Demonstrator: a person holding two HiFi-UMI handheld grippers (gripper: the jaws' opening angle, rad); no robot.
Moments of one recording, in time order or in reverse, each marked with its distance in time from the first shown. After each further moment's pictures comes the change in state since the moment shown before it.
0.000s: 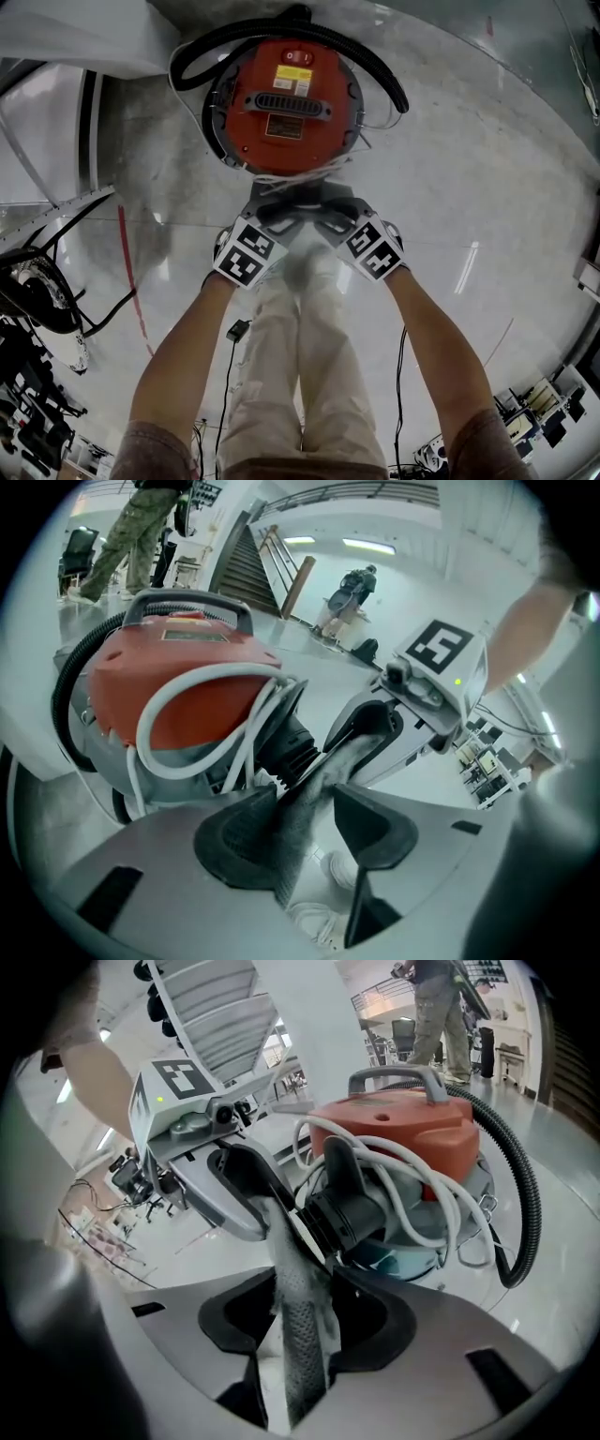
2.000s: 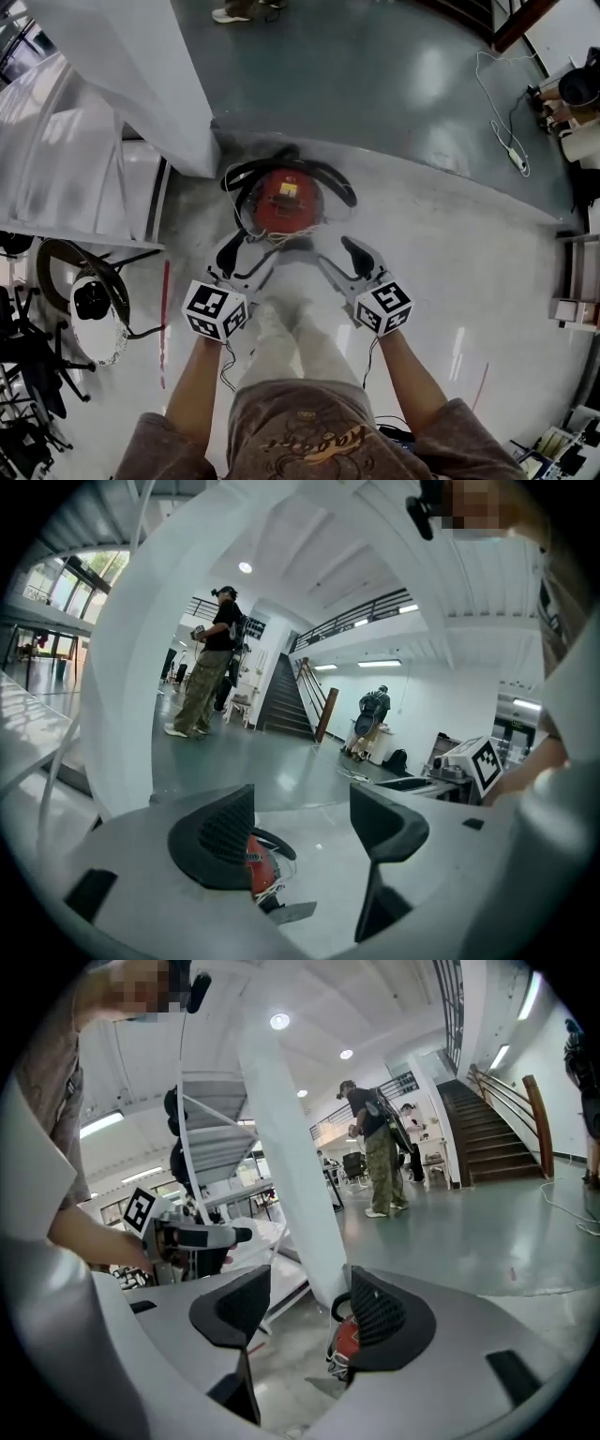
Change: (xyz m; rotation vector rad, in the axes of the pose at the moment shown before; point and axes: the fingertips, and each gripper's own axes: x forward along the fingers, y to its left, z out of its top) left arm -0.326 -0.081 0.215 -0.088 -0.703 0.278; right arm -0.324 0.060 0.204 0.151 -0.720 -0.224
